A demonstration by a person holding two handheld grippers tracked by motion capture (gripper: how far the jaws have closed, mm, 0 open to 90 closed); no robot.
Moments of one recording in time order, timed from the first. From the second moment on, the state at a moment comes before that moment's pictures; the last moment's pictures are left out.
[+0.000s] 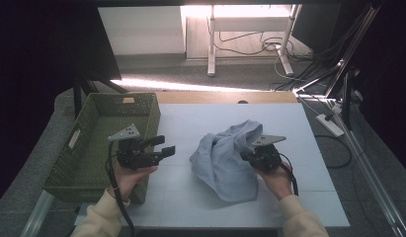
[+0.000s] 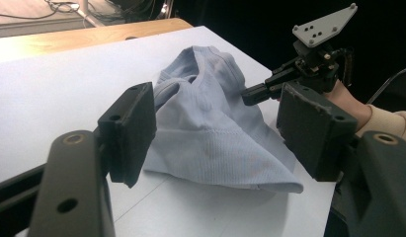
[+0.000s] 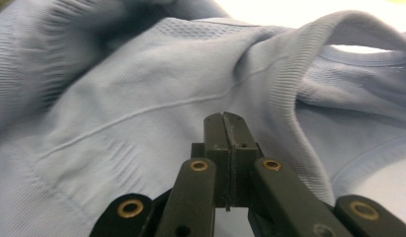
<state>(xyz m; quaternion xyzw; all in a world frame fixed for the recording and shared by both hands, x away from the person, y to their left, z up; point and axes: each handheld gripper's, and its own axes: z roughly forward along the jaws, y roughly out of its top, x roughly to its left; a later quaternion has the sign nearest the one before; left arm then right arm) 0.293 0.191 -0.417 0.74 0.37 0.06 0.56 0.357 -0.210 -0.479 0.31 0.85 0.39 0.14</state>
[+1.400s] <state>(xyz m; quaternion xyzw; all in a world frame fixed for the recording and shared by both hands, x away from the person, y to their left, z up) 0.292 0.193 -0.416 0.74 0.37 0.06 0.56 0.392 -0.215 -0.463 0.37 0.81 0.39 0.25</state>
